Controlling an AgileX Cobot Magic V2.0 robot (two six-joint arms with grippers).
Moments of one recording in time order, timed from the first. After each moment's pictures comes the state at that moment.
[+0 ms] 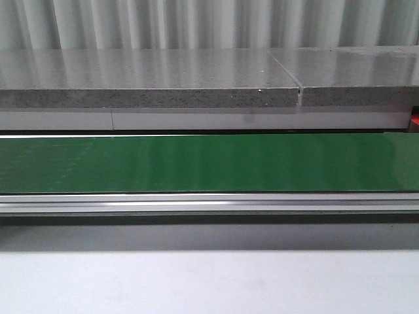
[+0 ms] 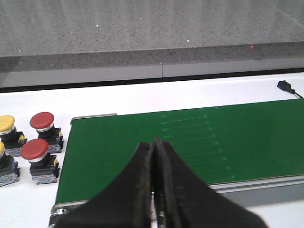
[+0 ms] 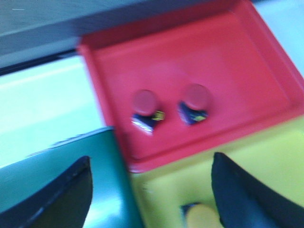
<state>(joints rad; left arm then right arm) -0.12 0.38 -0.47 -0.09 0.48 0.04 -0.41 1.25 -1.15 0.05 0.70 0.00</state>
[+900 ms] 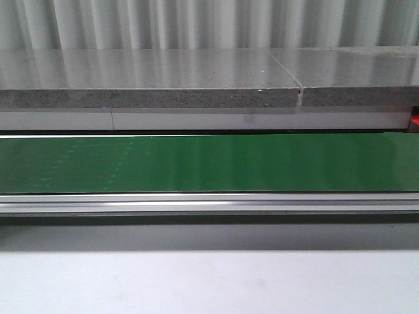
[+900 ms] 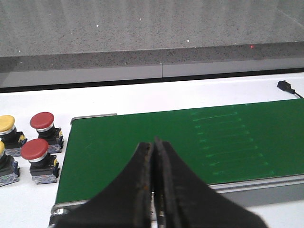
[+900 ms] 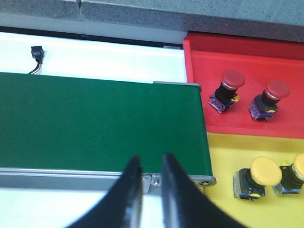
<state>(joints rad) -0.12 0.38 -0.47 -0.09 0.48 0.04 -0.12 0.55 -0.57 0.05 0.58 -0.09</state>
